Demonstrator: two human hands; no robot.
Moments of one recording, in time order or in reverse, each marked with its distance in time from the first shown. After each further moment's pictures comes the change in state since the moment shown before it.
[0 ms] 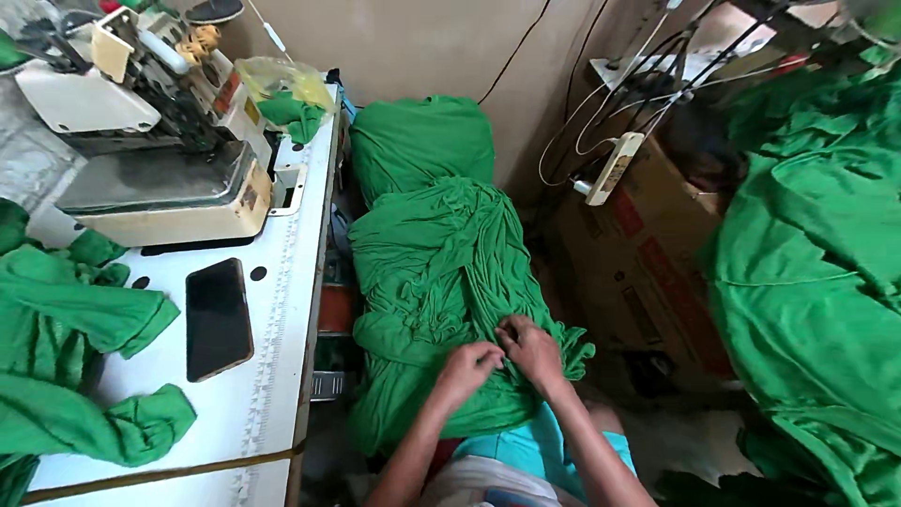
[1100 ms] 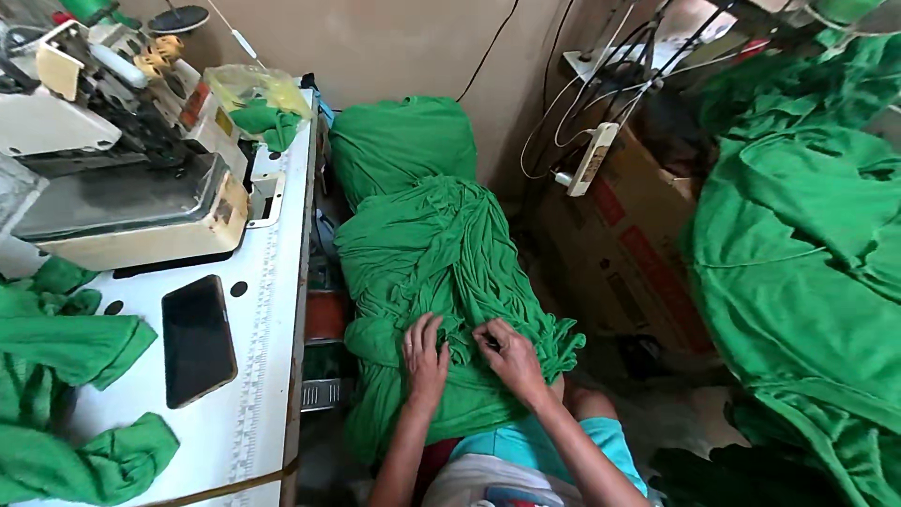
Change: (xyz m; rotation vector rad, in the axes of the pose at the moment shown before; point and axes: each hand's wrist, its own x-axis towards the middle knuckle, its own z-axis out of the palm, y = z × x) left_hand -0.001 -0.055 0.000 0.414 0.637 0.175; right_hand -0.022 -0.007 0.024 0.164 0.239 -0.311
